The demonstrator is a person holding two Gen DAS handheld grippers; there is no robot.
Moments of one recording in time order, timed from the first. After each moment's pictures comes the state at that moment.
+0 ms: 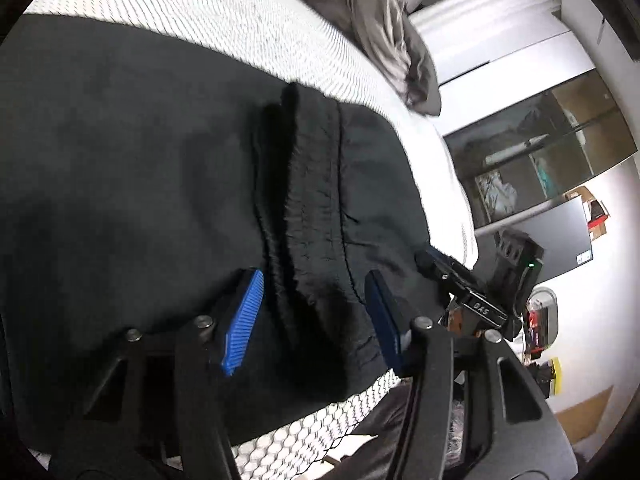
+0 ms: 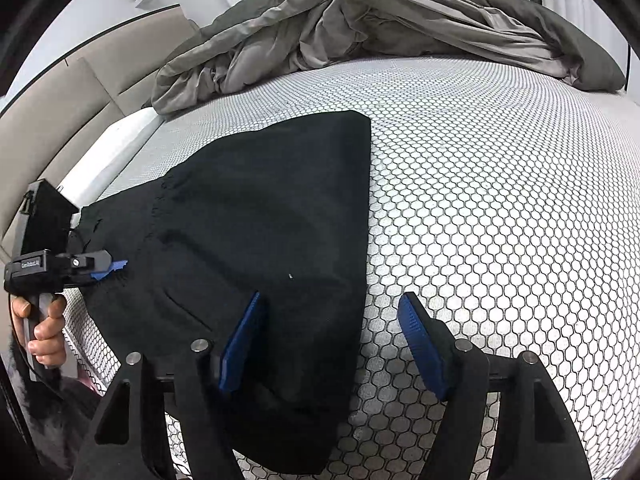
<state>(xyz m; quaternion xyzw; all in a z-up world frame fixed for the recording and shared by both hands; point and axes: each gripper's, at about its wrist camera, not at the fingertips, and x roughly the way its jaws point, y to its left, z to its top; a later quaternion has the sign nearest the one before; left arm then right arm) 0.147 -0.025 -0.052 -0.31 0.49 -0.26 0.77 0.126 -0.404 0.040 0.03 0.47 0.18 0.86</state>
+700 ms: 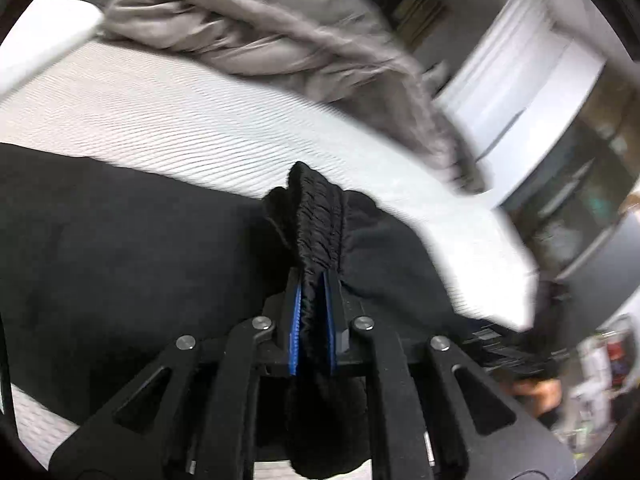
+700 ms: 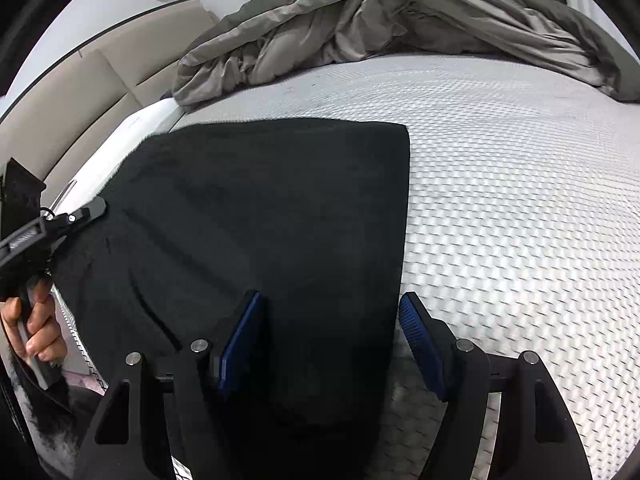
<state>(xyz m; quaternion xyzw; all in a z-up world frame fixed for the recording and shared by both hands) 0.126 0.027 0.007 -0.22 0.38 -0.08 0.90 0.150 -0.327 0.032 0.03 0.48 0.22 0.85</state>
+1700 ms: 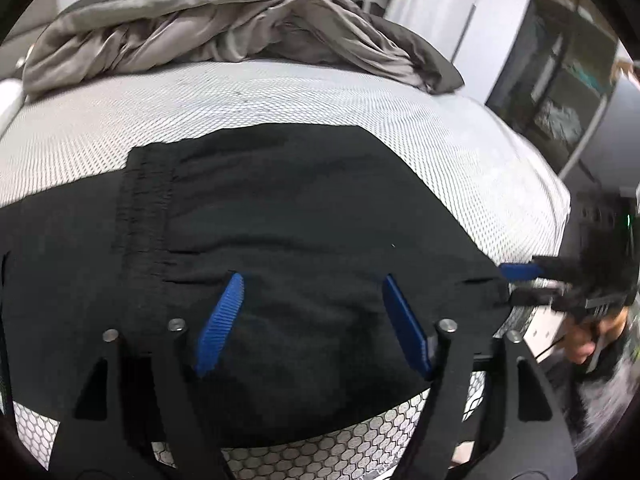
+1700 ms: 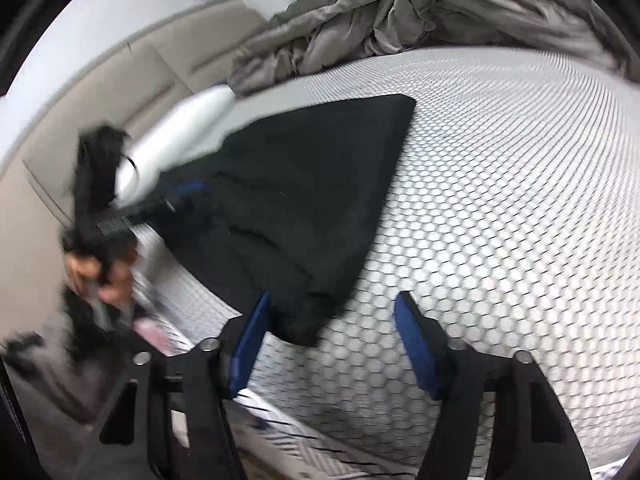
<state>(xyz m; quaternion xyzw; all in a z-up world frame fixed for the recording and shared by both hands) 0.101 -0.092 0.007 -0.05 0.40 -0.18 0.90 0.069 -0.384 0.038 0.08 0.47 0.32 0.82</state>
